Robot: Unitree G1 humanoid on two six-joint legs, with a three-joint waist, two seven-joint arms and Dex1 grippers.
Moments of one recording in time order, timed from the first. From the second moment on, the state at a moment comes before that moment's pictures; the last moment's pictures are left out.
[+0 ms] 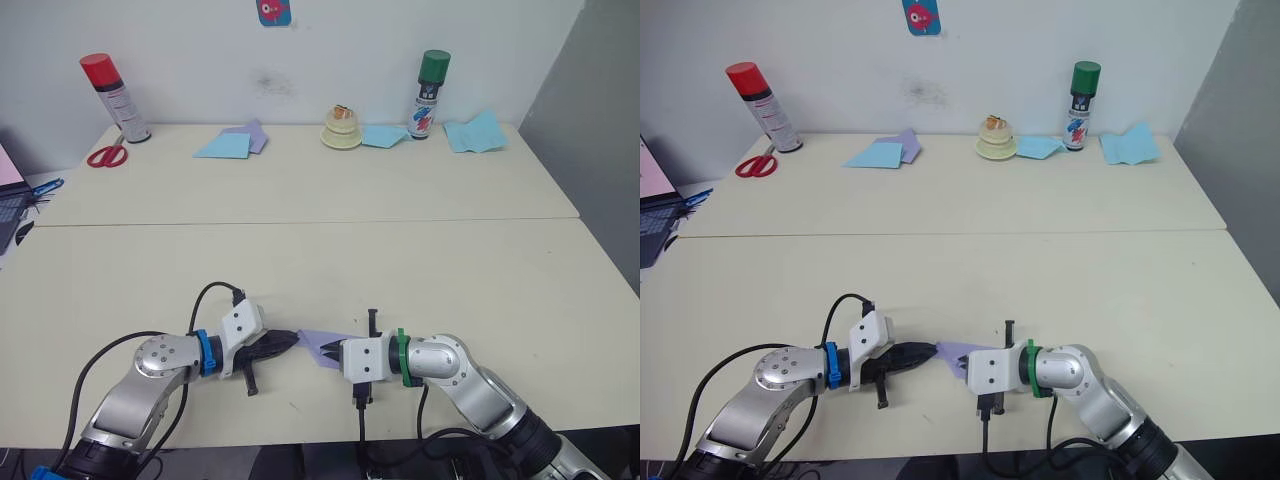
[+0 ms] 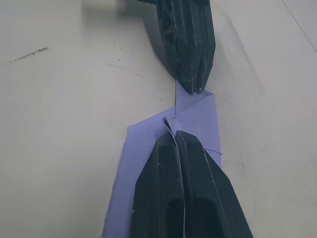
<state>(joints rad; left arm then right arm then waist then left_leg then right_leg) 0.01 0.70 -0.11 -0.15 -0.28 0.22 -0.97 -0.23 -0.42 0.59 -0.20 -0.28 0.03 0.80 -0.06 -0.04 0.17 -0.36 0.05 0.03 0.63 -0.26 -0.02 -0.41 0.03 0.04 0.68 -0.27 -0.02</state>
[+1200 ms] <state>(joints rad) 0.00 0.70 -0.12 -0.16 -0.27 0.23 -0.98 -0.21 -0.45 0.59 -0.13 -0.33 -0.19 0.80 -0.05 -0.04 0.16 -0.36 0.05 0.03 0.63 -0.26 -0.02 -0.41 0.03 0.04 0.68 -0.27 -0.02</state>
